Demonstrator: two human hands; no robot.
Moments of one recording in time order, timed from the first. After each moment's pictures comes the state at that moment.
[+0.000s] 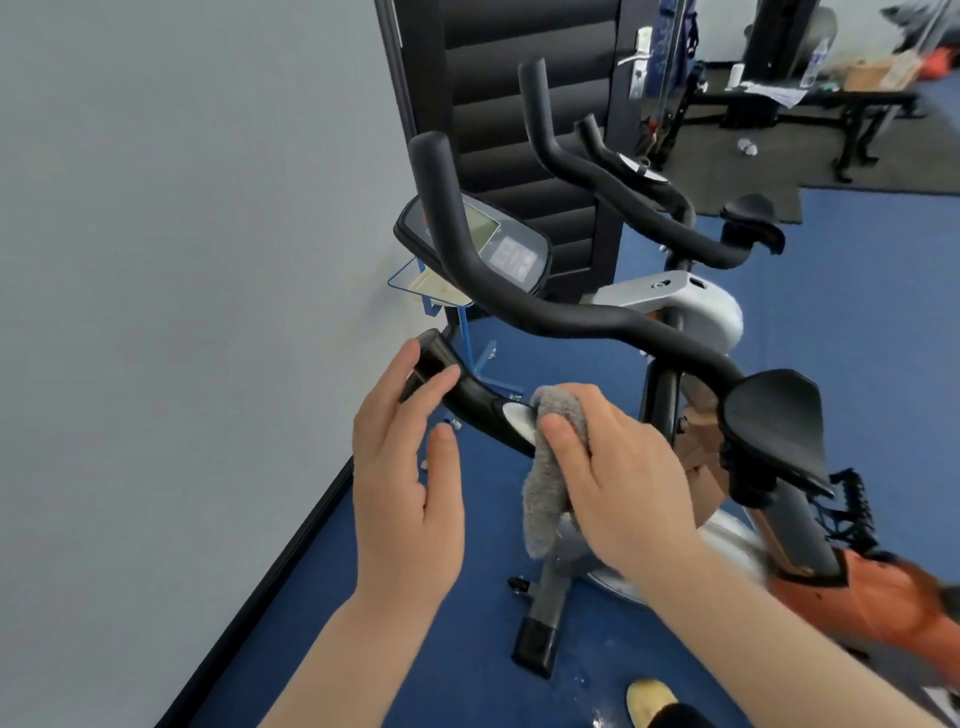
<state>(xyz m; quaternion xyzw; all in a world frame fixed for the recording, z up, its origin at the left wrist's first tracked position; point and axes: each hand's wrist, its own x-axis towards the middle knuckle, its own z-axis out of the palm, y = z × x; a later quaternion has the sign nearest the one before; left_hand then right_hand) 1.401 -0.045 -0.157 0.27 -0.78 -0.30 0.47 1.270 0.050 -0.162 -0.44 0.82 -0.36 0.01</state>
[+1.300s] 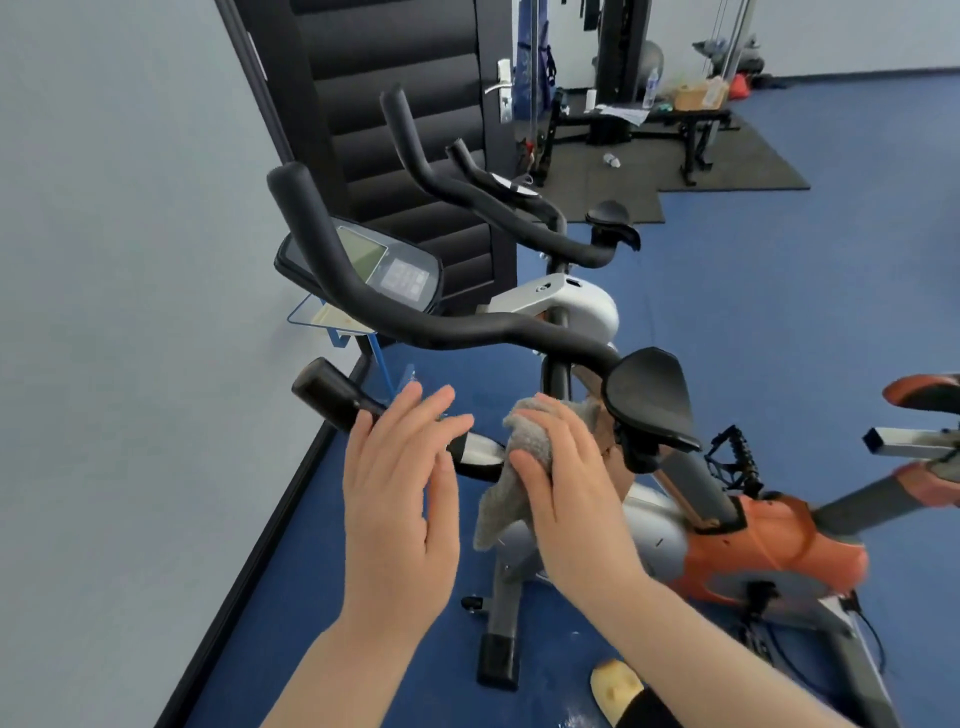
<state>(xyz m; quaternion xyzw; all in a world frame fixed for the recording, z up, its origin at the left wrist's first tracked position) 1.373 -0.029 -0.170 0.14 -0.88 -0.23 0.40 1.272 0.076 -0.197 -0.34 0.80 -0.50 0.02</state>
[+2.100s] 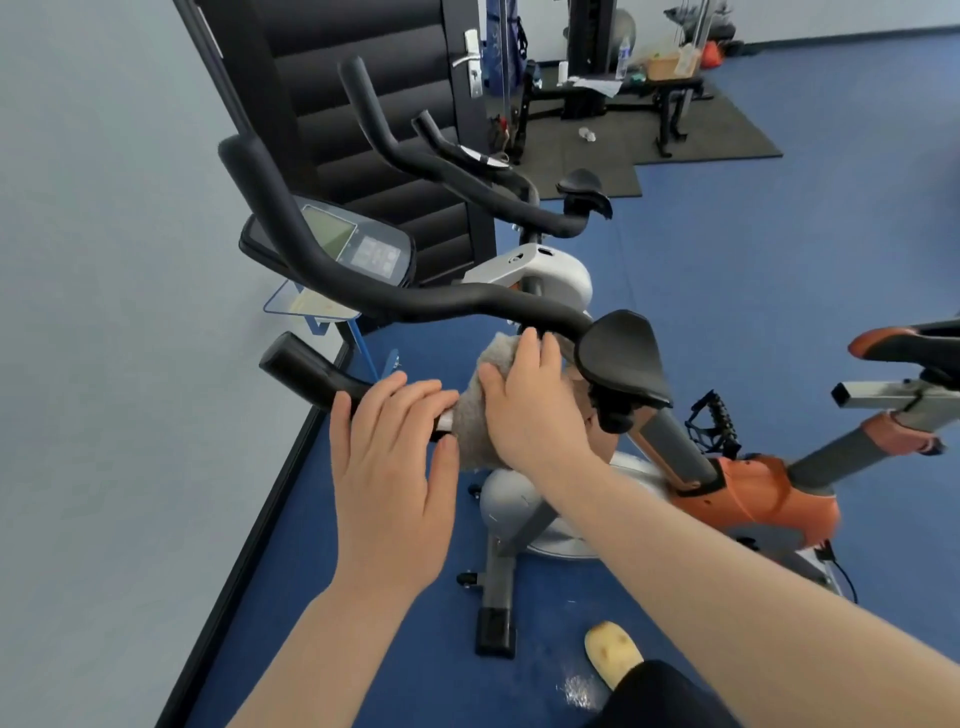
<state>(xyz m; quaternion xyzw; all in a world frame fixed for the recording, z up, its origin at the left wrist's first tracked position) 1.370 -0.030 -0.179 0.16 -0.92 -0.15 0.31 1.247 0.043 -0.166 -0.25 0.90 -0.36 0.08</state>
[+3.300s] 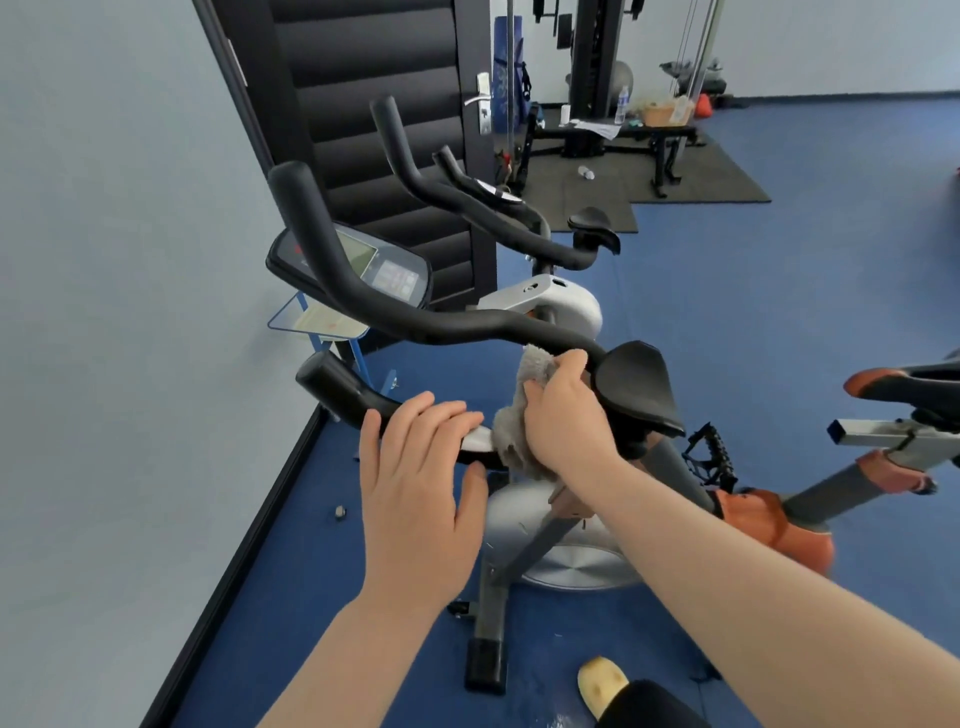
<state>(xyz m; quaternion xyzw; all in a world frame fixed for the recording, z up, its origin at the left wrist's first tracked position) 1.370 -0.030 -0.181 0.15 -0.92 -0.16 0.32 1.235 0.047 -0.160 -0.41 0.90 0.12 -0.06</state>
